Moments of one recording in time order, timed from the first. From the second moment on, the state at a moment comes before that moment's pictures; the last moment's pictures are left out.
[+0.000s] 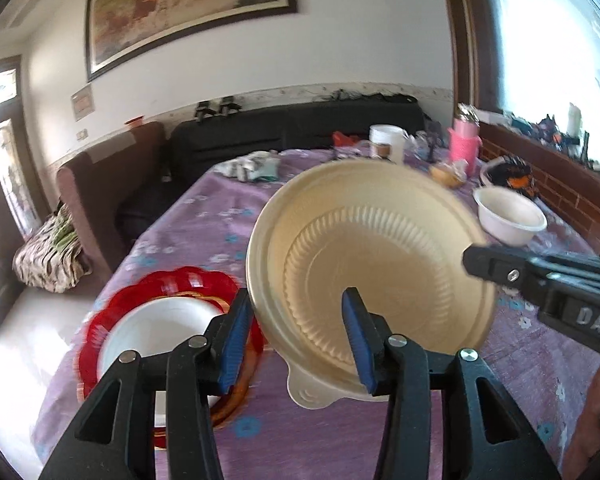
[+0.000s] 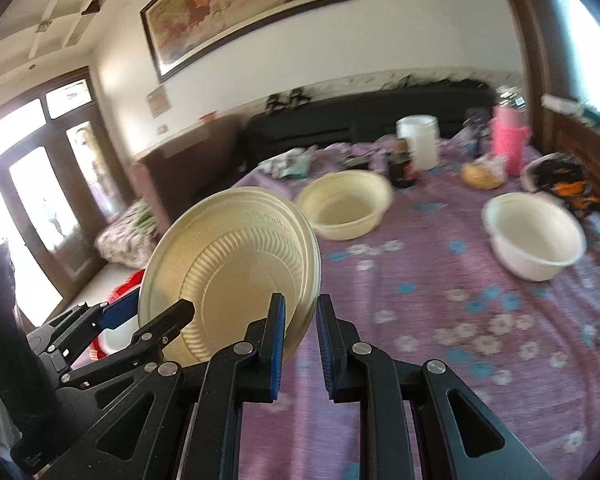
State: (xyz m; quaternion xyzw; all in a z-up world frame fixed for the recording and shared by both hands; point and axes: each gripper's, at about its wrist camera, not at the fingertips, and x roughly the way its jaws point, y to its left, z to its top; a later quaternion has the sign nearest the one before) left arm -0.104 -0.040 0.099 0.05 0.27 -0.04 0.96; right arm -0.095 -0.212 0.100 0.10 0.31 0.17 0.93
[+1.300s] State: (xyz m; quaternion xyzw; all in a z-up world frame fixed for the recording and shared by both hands) left arm -0.123 0.112 0.081 -0.06 0.31 0.06 0.95; right arm -0.045 -0.058 0.080 0.06 0.40 0.29 0.87
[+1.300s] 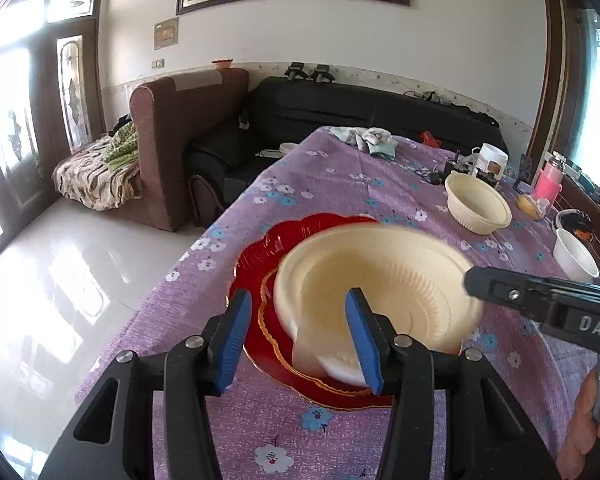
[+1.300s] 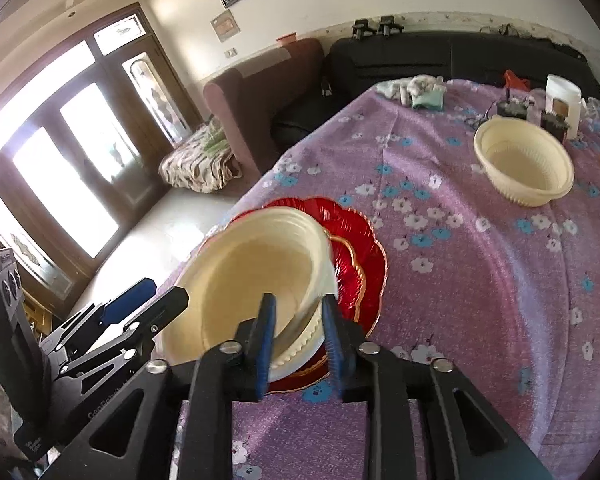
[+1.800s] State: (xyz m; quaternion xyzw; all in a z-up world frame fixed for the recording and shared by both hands) left arm -0.142 0.090 0.119 -0.03 0.26 0.06 0.96; right arm -0.062 -0.140 0.124 0.11 0.31 0.25 0.91
